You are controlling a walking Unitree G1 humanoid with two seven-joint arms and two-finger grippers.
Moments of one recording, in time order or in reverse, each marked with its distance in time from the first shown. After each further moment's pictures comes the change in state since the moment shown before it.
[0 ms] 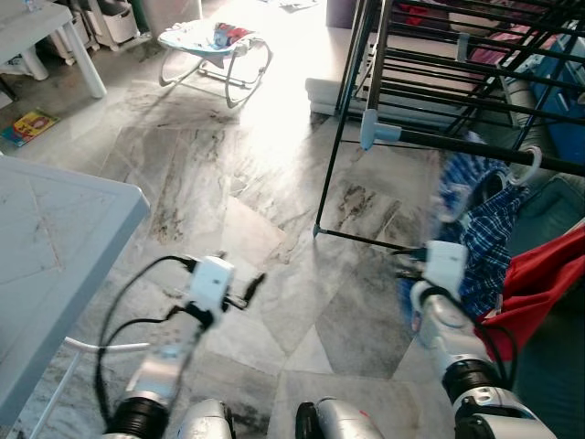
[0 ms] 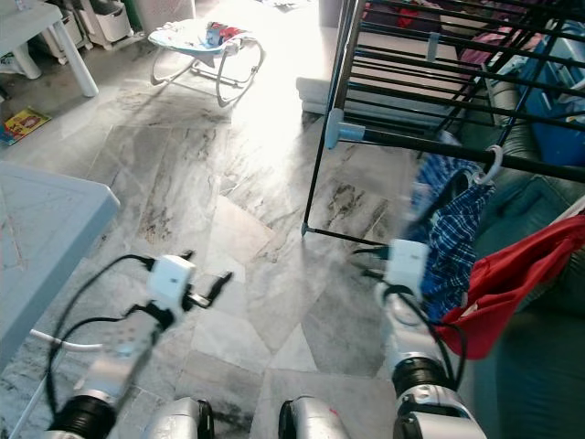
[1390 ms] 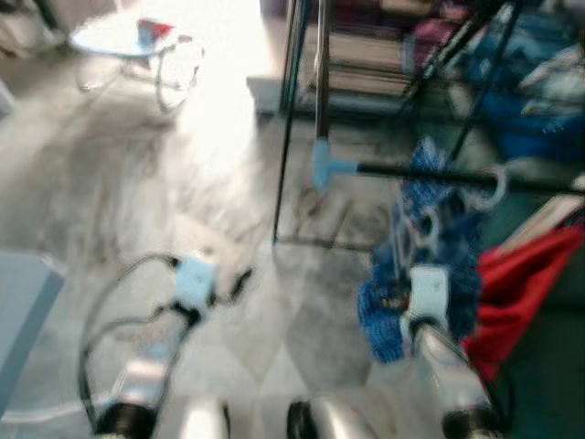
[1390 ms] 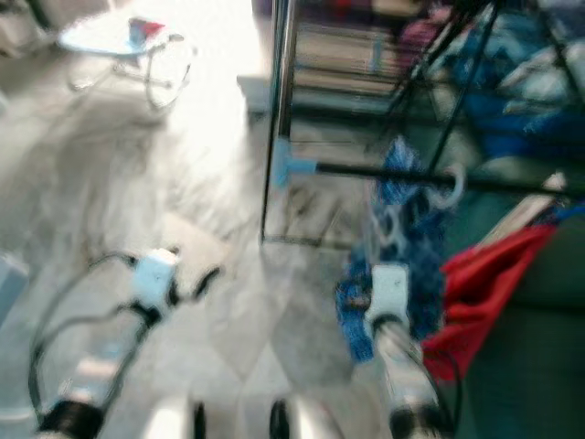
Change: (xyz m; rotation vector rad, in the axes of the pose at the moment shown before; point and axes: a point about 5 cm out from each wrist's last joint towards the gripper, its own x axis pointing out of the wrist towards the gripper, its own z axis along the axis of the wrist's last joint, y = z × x) left arm -0.012 0.014 -0.003 -0.018 0.002 0.055; right arm -0.043 0.007 -0.039 -0.080 0.023 0.141
